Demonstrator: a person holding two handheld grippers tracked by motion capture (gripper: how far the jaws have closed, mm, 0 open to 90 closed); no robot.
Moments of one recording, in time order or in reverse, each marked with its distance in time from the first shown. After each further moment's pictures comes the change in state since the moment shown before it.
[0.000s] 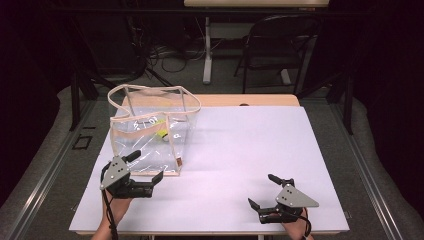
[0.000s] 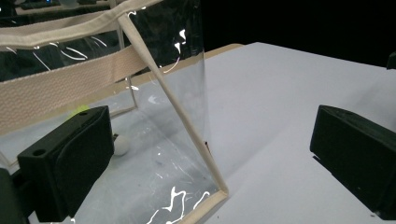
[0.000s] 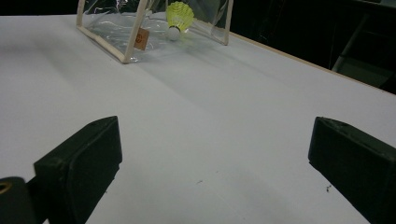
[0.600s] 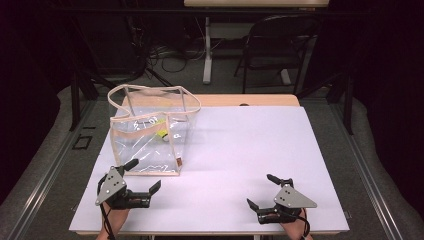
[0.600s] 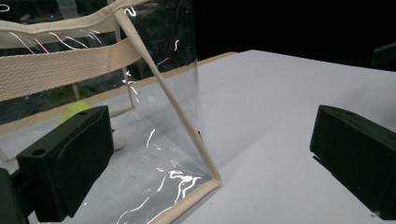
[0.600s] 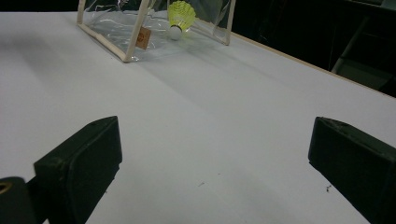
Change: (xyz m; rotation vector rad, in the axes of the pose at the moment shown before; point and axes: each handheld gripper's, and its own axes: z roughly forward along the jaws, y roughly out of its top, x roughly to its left) left arm -0.009 -0.026 -0.014 -0.076 -0.004 0.023; right arm 0.003 0.002 0.002 0.004 -0.001 -0.017
